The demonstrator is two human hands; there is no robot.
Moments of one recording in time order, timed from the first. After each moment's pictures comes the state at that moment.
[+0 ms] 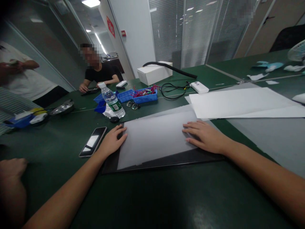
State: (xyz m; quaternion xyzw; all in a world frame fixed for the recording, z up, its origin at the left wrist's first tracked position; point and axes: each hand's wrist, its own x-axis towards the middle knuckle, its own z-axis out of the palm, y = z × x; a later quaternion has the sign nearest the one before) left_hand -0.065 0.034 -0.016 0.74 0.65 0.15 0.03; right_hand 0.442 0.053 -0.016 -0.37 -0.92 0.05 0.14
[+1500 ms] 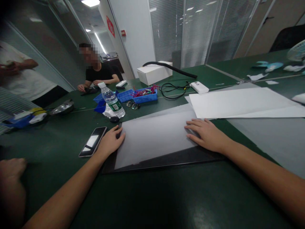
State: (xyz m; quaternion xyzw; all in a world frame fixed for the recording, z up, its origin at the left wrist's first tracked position) left_hand -0.054 0.029 -0.005 0.69 0.72 0.08 -0.02; right_hand 0.437 0.052 -0.019 -0.46 -0.88 0.03 0.14
